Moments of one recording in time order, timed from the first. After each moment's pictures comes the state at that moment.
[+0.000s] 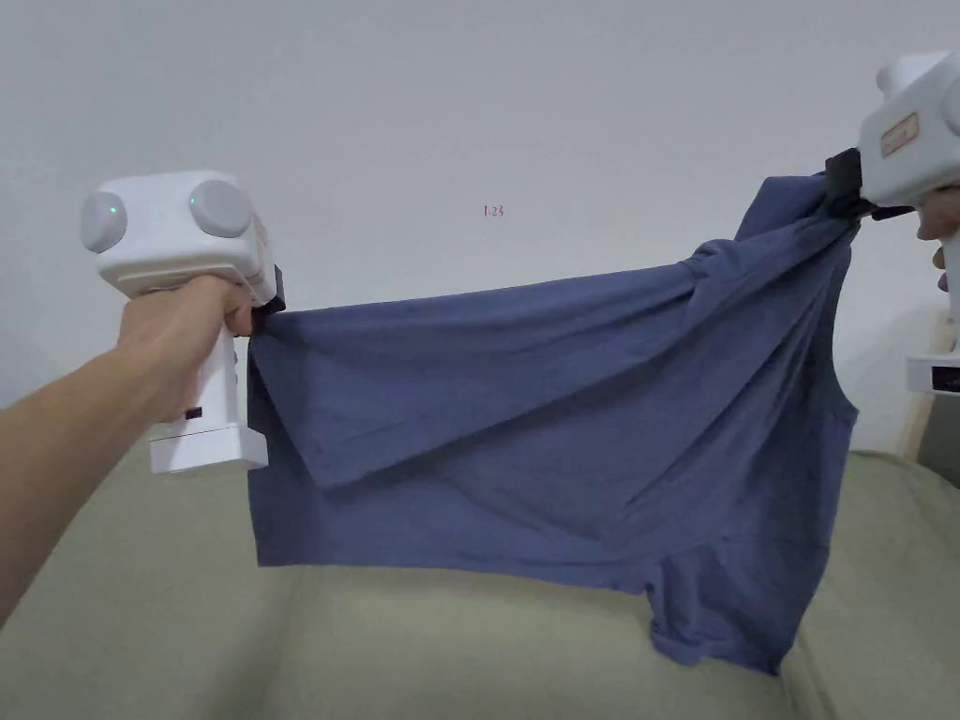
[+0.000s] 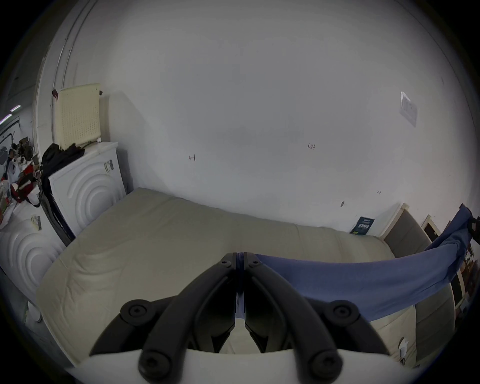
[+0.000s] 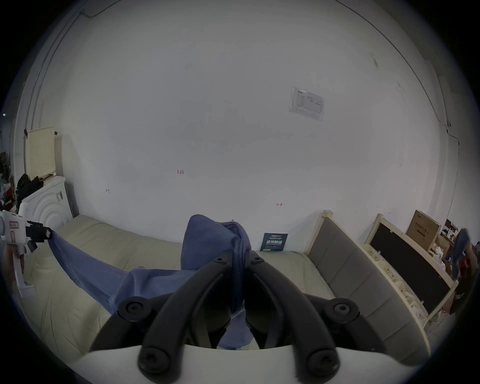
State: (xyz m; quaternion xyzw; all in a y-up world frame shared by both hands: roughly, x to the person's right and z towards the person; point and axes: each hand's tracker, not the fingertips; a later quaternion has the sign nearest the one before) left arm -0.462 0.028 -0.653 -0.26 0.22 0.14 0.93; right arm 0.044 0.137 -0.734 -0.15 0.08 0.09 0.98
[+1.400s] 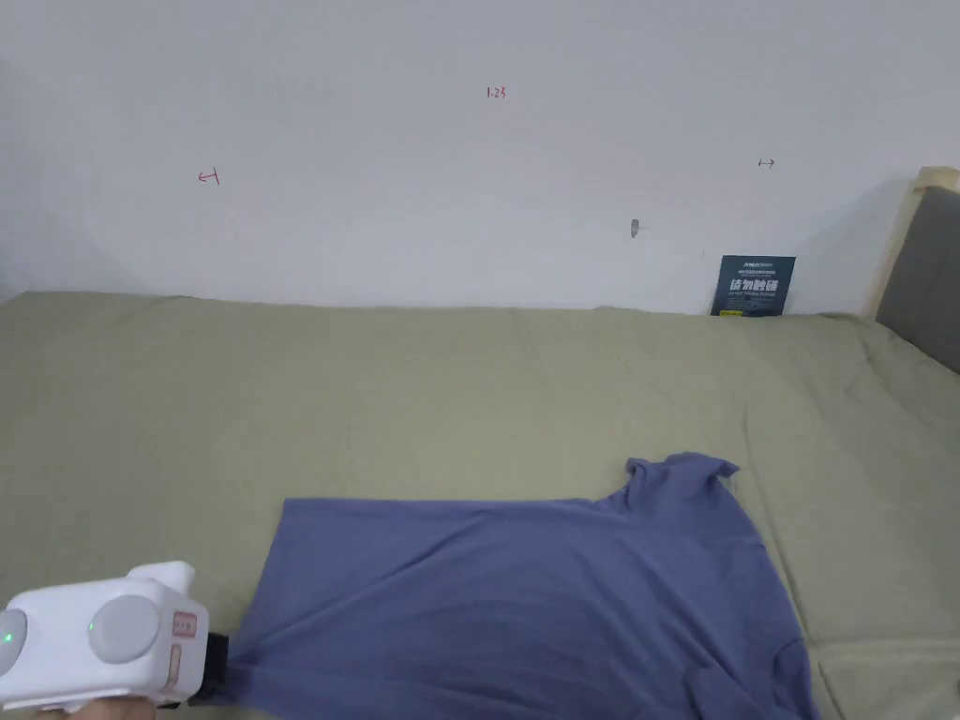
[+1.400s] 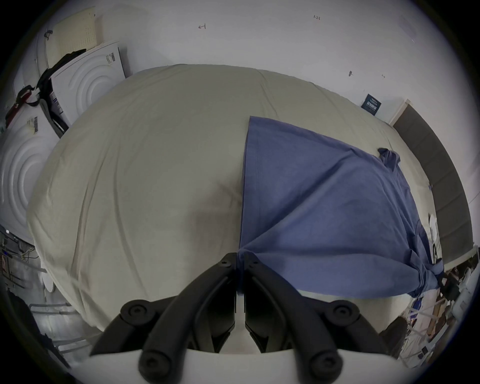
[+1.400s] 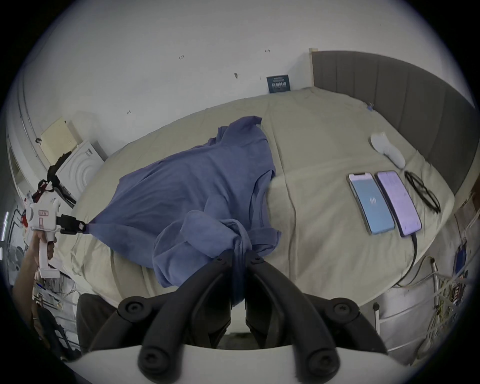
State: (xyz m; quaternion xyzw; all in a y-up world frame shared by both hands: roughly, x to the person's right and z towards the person) left arm -0.428 -0.244 -0.304 -0.50 0.16 0.15 0.84; right arm 0.159 -0.234 -0.305 -0.42 0.12 -0.07 0.90
